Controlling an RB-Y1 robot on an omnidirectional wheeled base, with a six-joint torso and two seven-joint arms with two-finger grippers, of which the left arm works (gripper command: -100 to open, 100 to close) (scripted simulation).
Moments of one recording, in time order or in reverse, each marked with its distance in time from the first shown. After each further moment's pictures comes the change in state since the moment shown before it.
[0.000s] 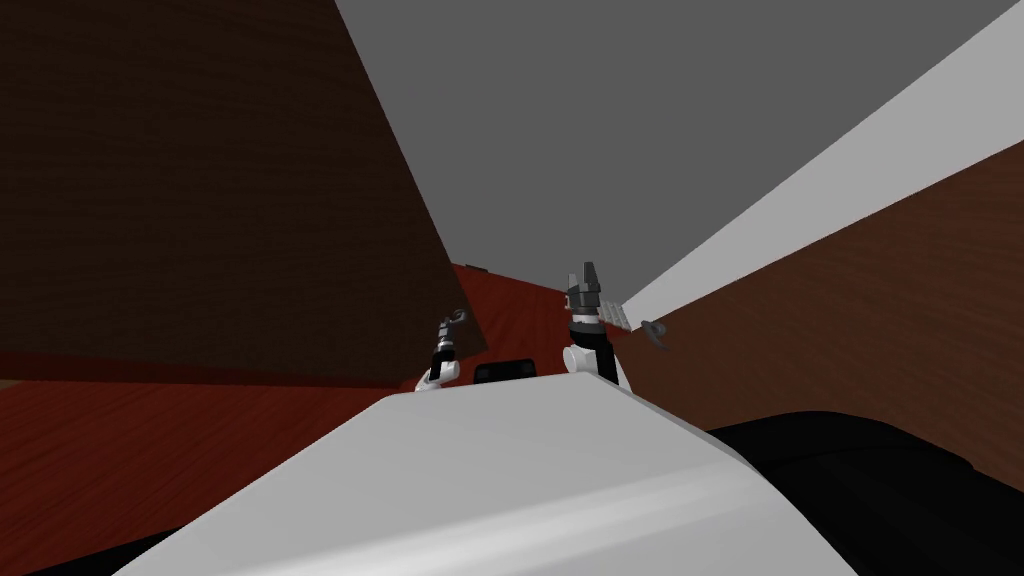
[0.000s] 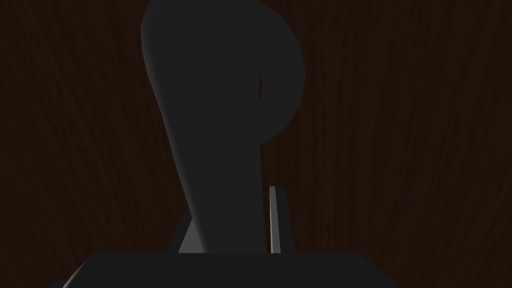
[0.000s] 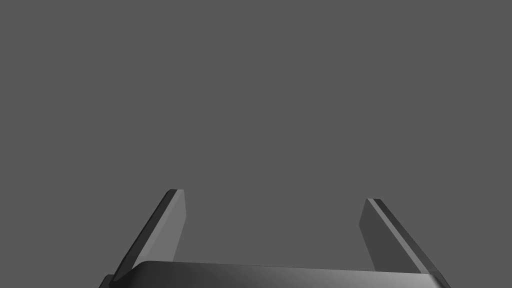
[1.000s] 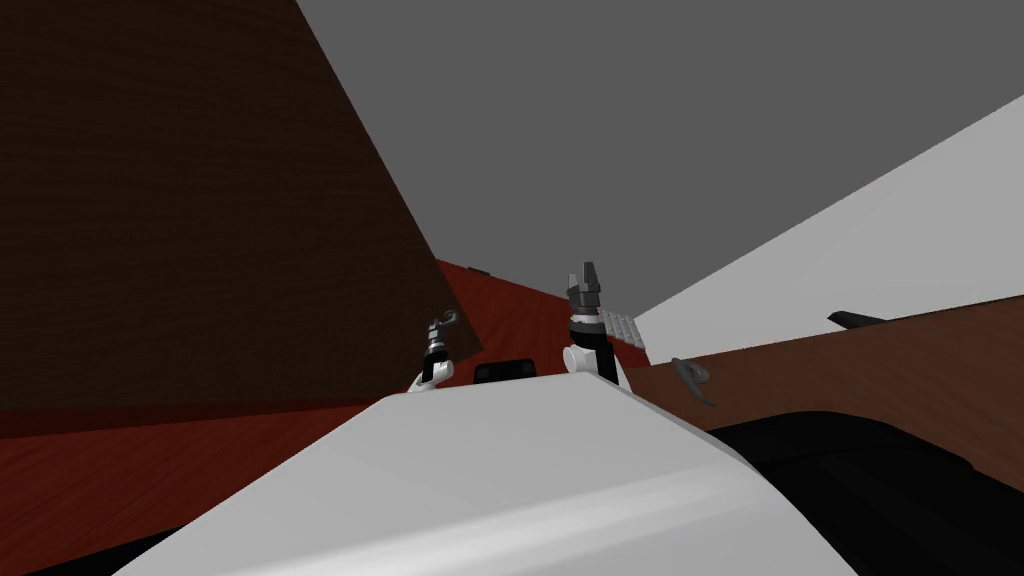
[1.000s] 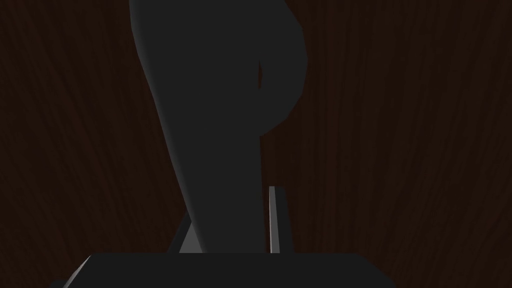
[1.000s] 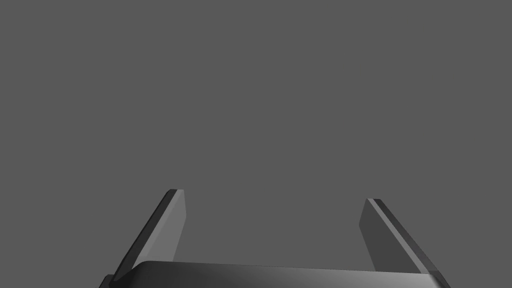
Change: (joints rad) arm -0.002 0.015 0.090 0.002 0.047 0.006 -0.021
